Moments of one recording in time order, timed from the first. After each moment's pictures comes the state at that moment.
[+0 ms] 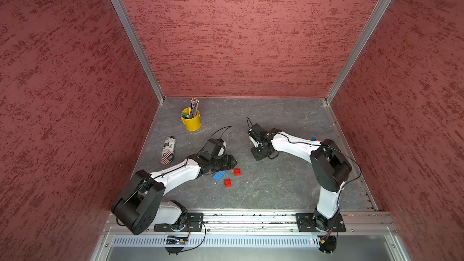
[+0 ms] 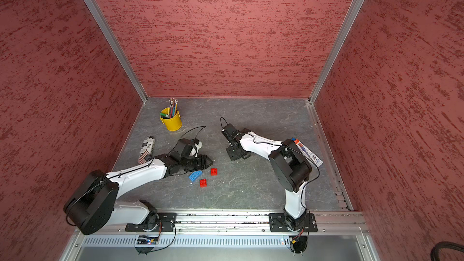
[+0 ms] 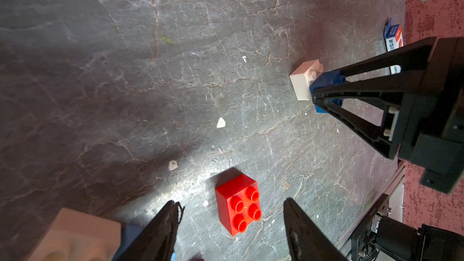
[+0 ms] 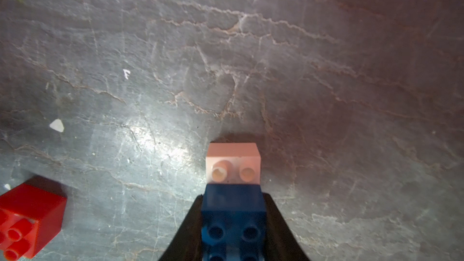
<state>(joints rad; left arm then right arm) -0.56 1.35 0.60 -0.17 0.31 -0.67 0.69 1.89 1.30 -0.75 0.05 0.23</state>
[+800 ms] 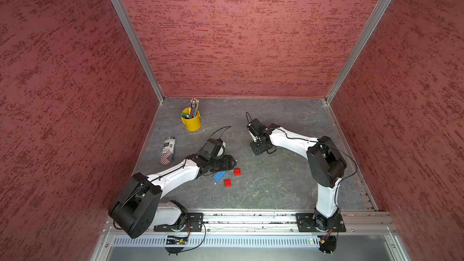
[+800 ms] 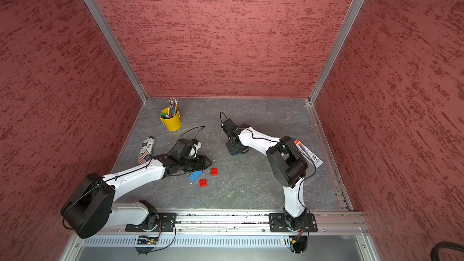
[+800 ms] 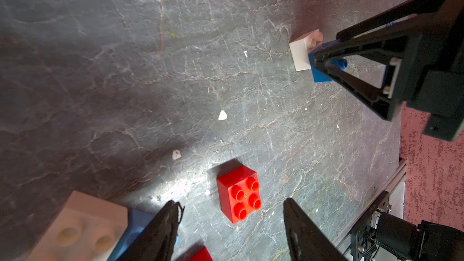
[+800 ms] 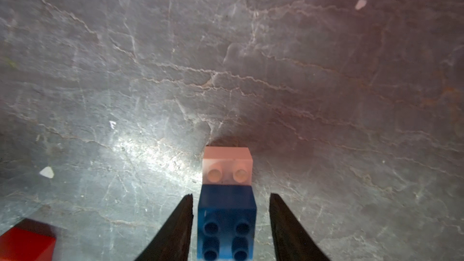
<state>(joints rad) -0.56 1.32 0.61 -0.23 0.30 -0.67 0.66 1.93 1.40 -0.76 0.10 0.22</state>
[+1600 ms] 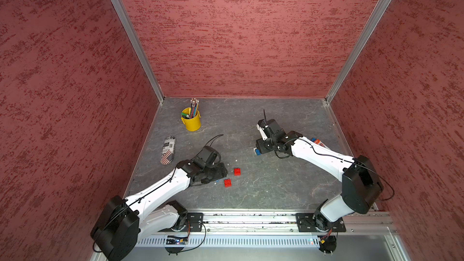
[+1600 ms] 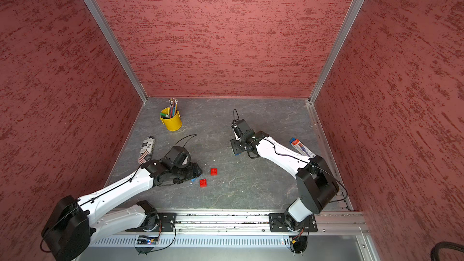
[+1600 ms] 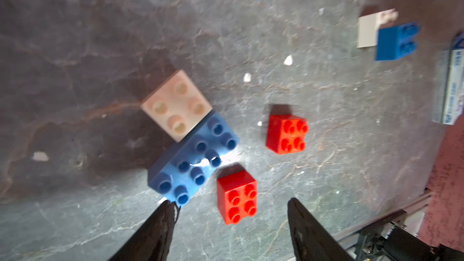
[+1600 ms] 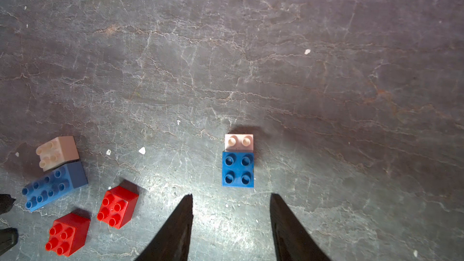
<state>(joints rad) -0.63 1.09 0.56 -0.58 0.16 -0.89 0.65 1.57 1.13 -0.54 0.02 0.28</state>
